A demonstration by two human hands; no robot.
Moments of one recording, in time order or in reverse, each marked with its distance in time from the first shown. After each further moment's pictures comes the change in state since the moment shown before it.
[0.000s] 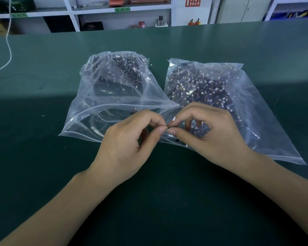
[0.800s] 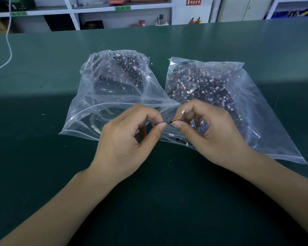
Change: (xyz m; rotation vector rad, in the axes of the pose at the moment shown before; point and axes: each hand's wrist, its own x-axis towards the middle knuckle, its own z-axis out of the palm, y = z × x) left_hand 0.001 0.004 -0.002 -0.002 0.090 0.001; right_hand 0.000 -0.003 0.002 0.045 -0.008 0.110
